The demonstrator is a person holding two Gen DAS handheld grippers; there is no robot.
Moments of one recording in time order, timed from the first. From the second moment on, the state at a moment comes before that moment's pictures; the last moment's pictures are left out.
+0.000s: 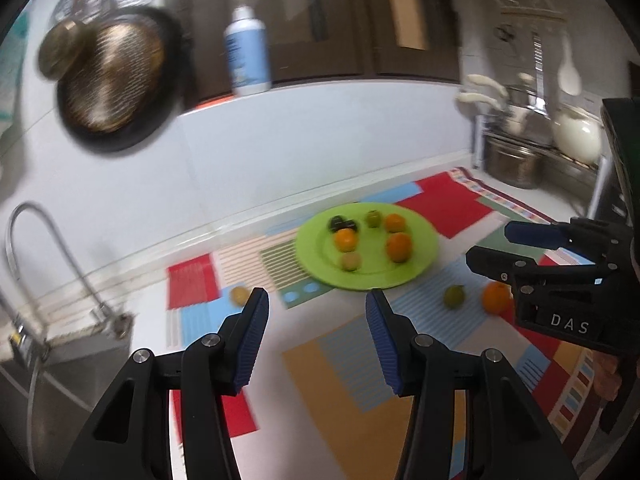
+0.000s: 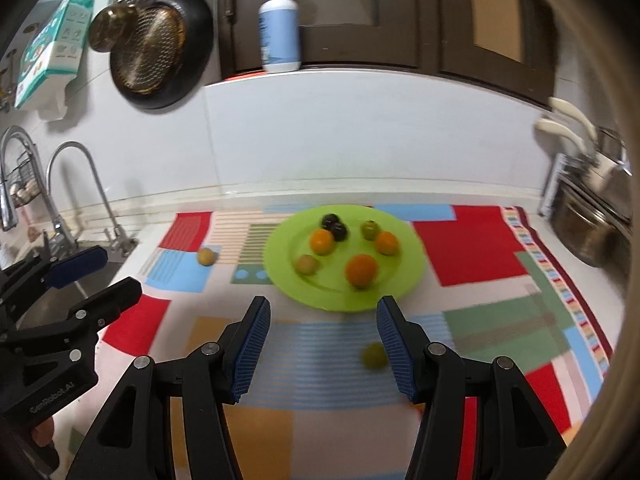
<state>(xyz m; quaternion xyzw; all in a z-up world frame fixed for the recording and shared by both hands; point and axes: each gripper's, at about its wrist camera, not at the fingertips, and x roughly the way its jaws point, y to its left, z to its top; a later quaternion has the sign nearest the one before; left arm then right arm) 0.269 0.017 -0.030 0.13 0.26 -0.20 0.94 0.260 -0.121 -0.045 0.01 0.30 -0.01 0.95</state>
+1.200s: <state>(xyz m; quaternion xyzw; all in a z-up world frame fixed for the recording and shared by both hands) 0.326 -0.120 -0.119 0.27 0.32 -0.46 0.78 0.260 -0.194 -0.126 0.00 0.44 -0.05 0.90</state>
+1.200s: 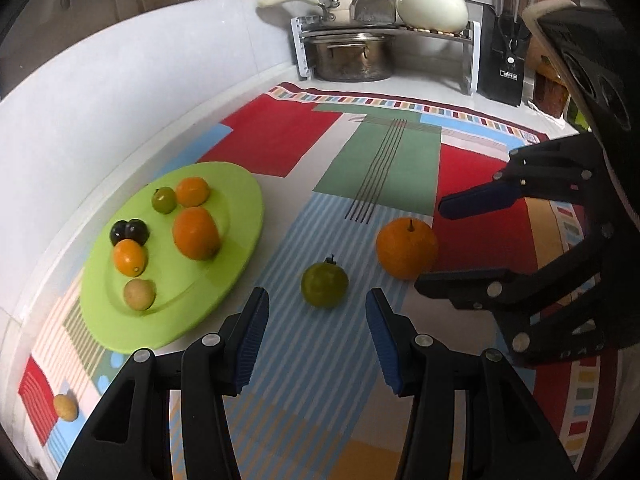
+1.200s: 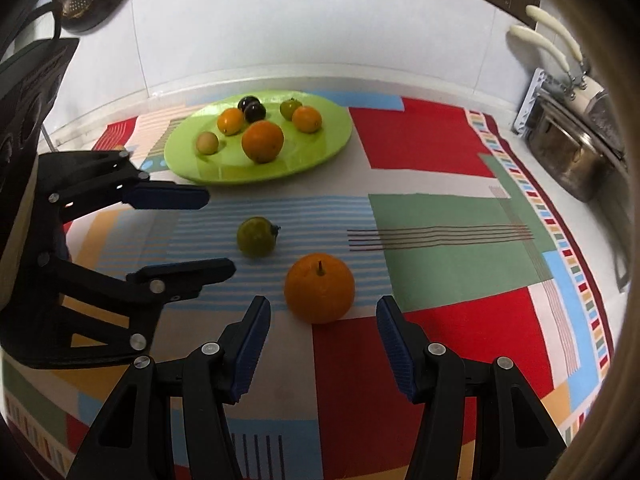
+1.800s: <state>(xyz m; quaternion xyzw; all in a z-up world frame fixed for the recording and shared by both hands) 0.341 -0.138 -0.130 0.23 0.37 -0.45 0.78 0.271 -0.206 -0.131 0.04 0.44 -0.01 0.90</state>
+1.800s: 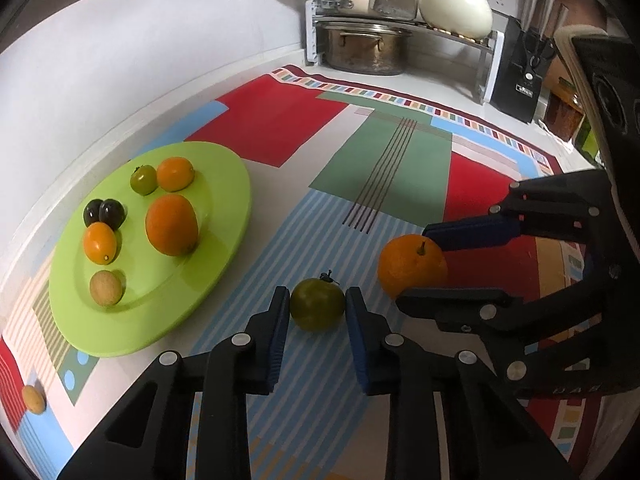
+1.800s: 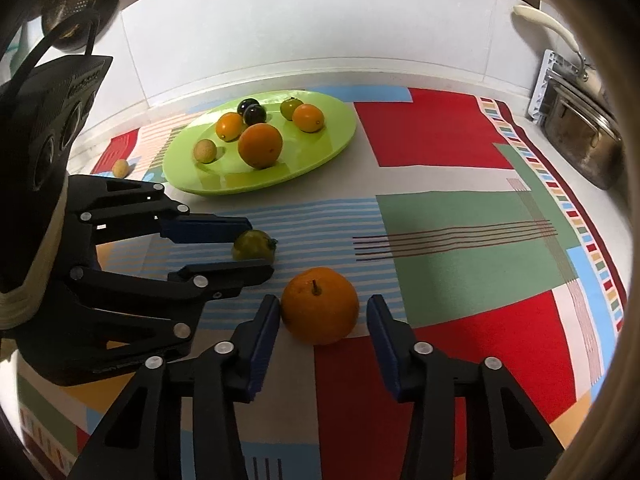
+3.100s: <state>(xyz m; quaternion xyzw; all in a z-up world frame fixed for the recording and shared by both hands) 0.340 -0.071 -0.034 0.07 0.36 -0.20 0.91 0.294 -0.198 -0.037 0.00 0.34 0.05 0.94</state>
